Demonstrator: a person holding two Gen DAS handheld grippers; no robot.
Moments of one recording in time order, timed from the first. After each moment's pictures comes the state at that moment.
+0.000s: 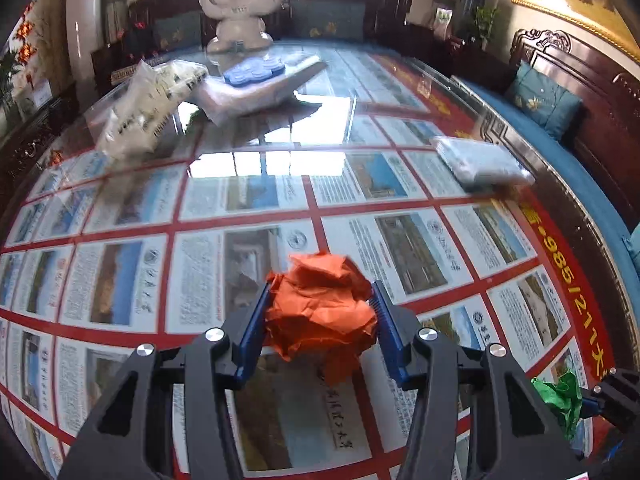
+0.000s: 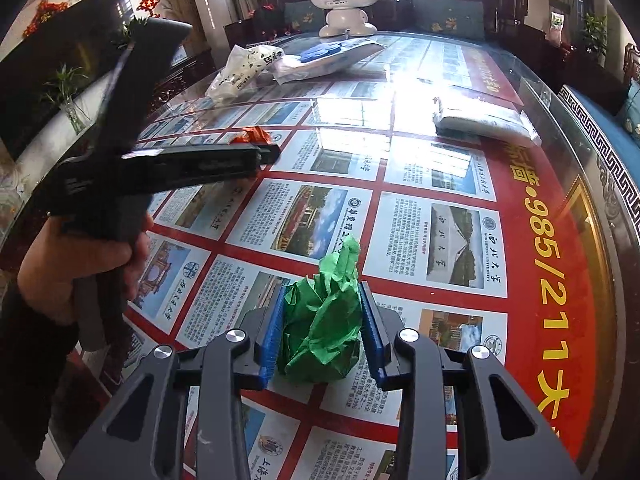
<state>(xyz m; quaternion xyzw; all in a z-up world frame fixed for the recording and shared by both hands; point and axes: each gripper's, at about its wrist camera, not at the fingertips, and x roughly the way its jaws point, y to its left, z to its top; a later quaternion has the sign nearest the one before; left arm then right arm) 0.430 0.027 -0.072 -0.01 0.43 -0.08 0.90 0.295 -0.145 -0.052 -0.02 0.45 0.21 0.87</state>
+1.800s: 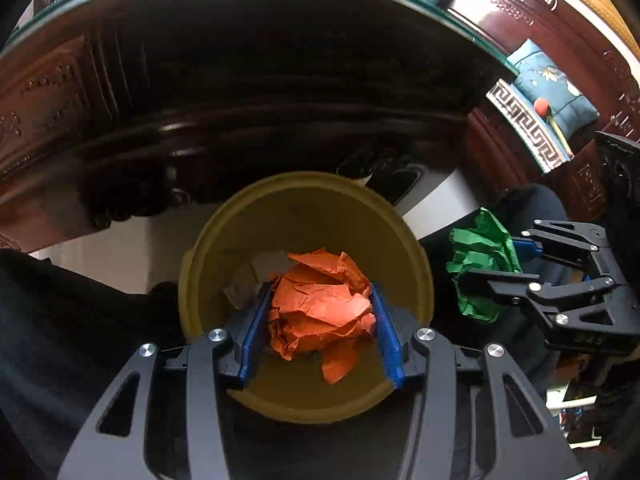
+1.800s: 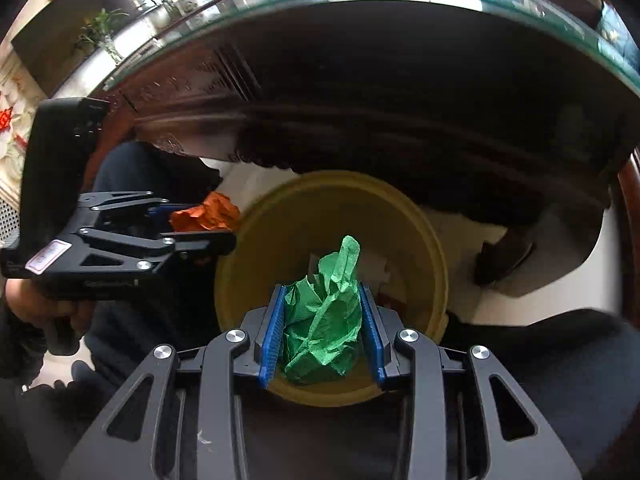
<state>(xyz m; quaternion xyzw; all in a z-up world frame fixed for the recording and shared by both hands) -0.126 0.004 -0.204 -0.01 0.54 -0.25 0.80 -0.166 -0.174 -0.157 0.01 0.54 0.22 0.81</state>
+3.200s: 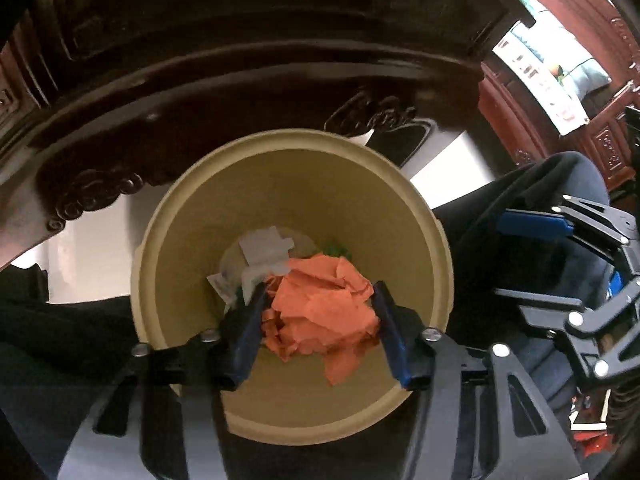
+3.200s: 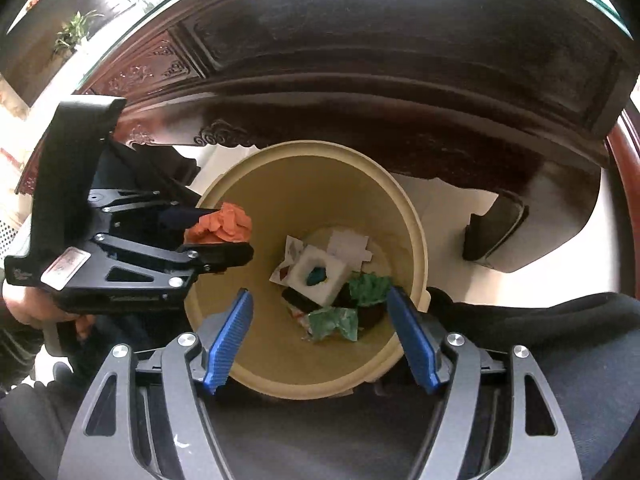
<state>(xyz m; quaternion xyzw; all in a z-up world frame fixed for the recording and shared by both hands) -0.102 -0.050 -0.255 0.04 0.59 -0.25 0.77 -0.171 -0.200 -0.189 0.02 0.57 0.19 0.80</state>
